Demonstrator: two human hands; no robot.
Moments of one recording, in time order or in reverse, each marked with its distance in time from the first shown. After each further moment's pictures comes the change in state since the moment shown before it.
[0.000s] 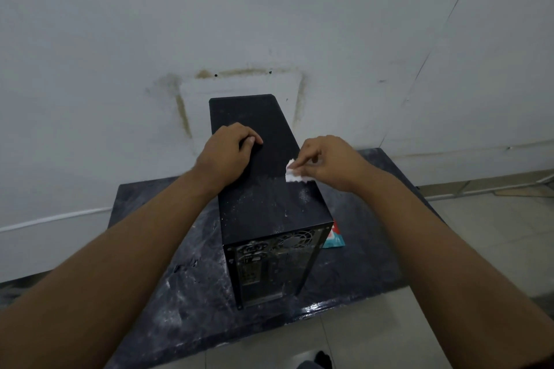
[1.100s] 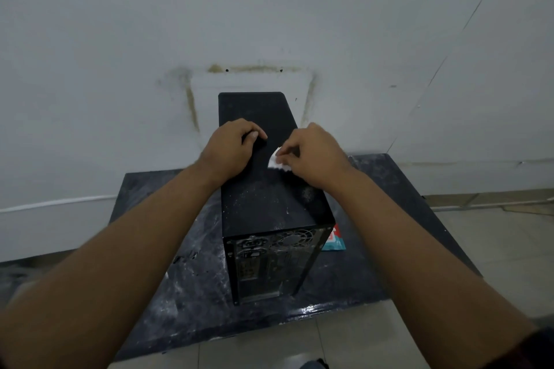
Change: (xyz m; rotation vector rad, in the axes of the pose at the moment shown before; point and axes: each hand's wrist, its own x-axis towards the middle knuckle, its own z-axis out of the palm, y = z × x) left_hand 0.001 -0.009 0.005 -0.073 0.028 -0.025; right_hand 0.020 -0.040 0.021 -0.235 0.105 -0.057
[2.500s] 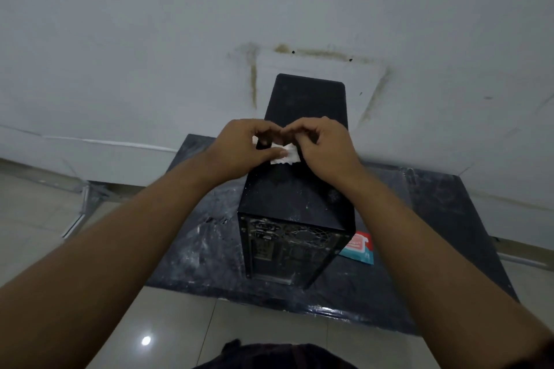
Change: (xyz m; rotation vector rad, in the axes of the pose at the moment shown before) left_hand -0.067 0.026 -0.040 -0.033 0.038 -0.124; right_hand 0.020 -0.014 0.031 0.478 0.052 -0.188
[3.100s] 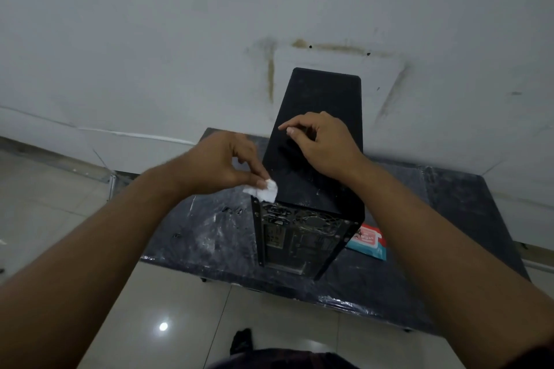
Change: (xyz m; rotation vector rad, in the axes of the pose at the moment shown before) left_hand -0.072 0.010 -0.046 -0.033 -0.202 0.004; right_hand -0.004 -0.014 0.007 -0.042 -0.157 -0.076
